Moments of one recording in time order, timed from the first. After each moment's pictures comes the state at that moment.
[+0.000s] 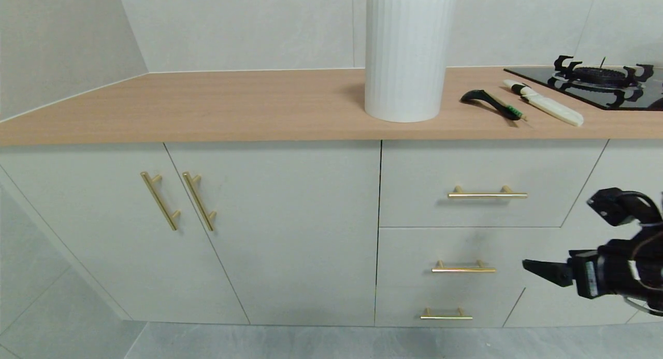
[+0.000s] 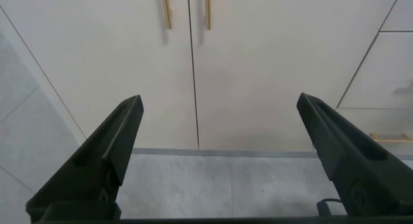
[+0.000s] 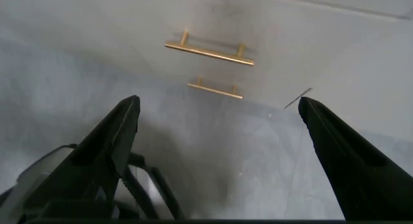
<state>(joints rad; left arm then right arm) 0.00 0.00 0.00 0.00 0.01 0.00 0.12 1.44 -0.53 -0.31 0.13 -0.04</state>
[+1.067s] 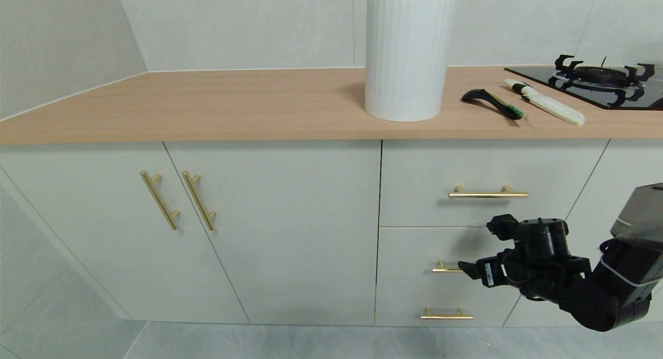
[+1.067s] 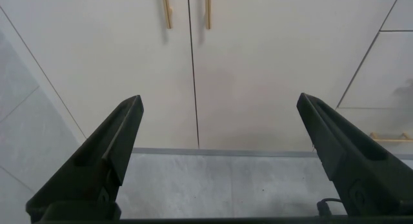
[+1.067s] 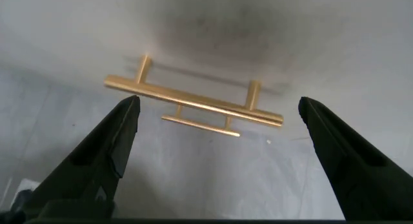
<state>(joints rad) 0.00 0.00 0.00 0.00 0.01 0.00 0.21 2.15 -0.59 -0.98 -0.02 -0.02</state>
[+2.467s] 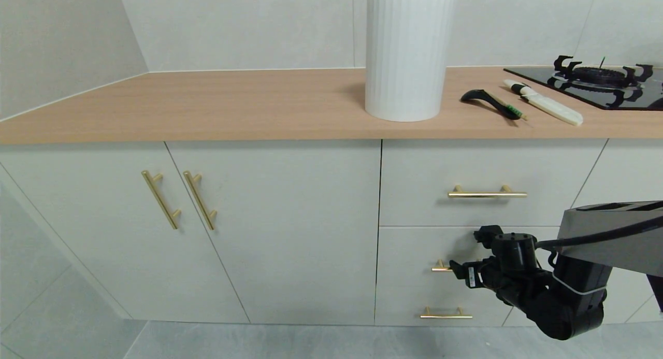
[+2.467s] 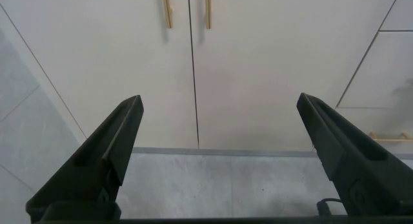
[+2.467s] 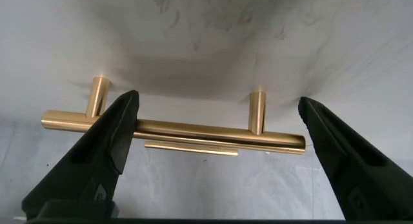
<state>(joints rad) 0.00 0.00 0.00 0.00 0.01 0.00 0.24 2.39 -0.66 -1.17 -0.17 0.06</state>
